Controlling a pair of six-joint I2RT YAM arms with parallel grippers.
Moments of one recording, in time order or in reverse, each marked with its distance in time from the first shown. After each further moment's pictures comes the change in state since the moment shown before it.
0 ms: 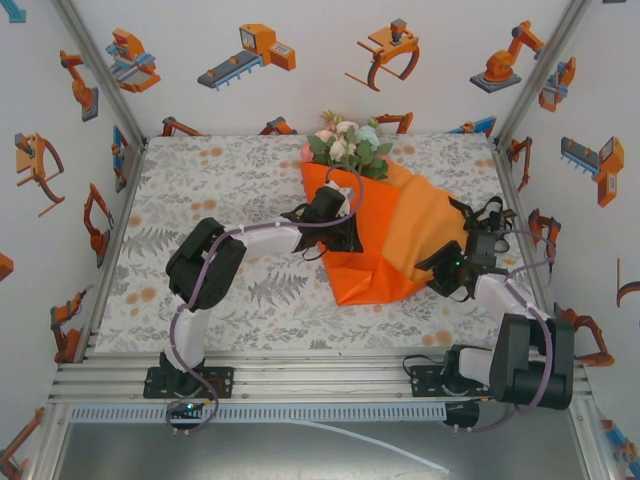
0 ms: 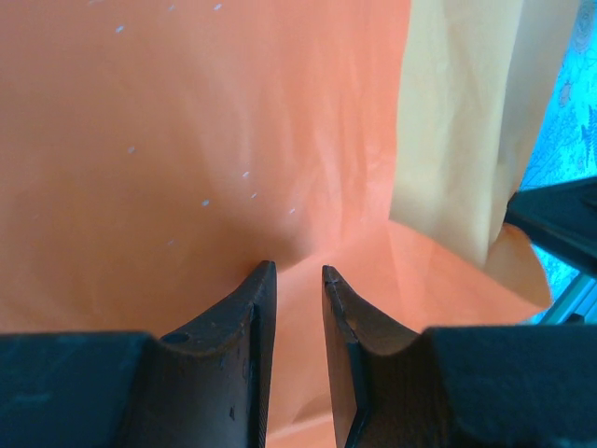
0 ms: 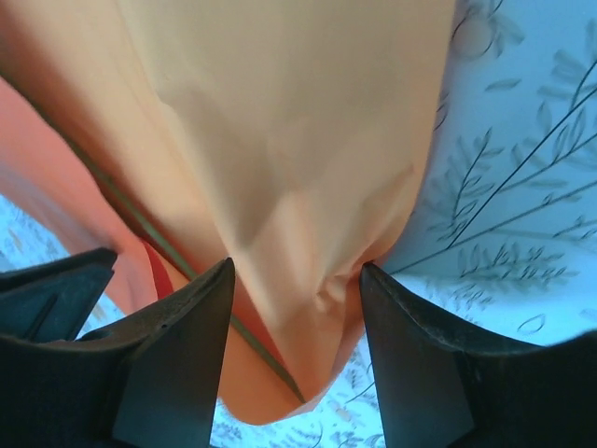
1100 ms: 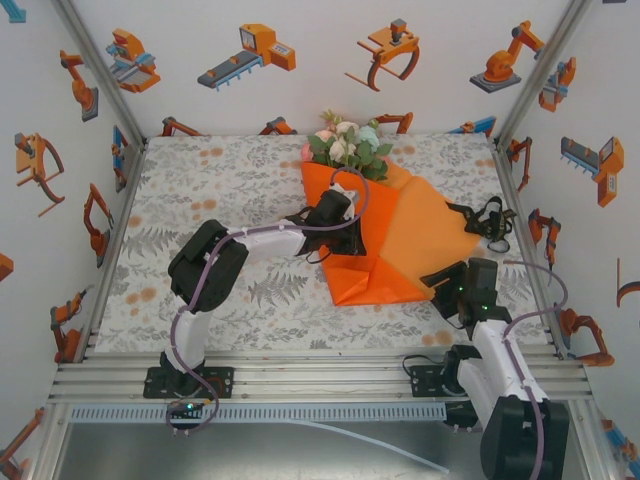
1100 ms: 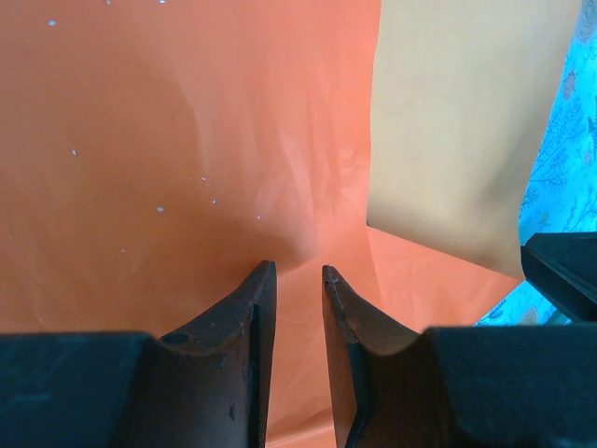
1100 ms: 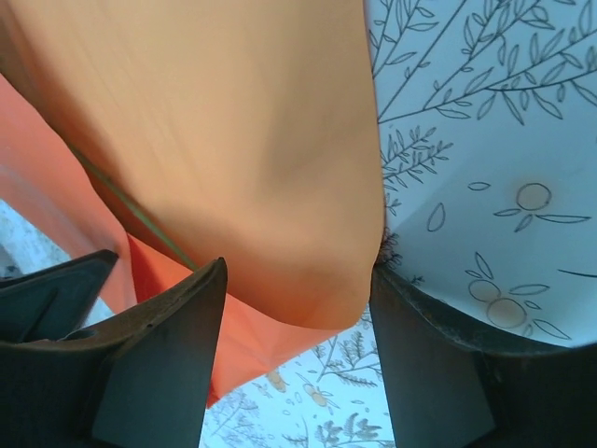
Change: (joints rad) left arm -0.033 0.000 0.003 -0.006 -0.038 0.001; right arm 0.010 -0.404 -0.231 -0.048 0.122 0.146
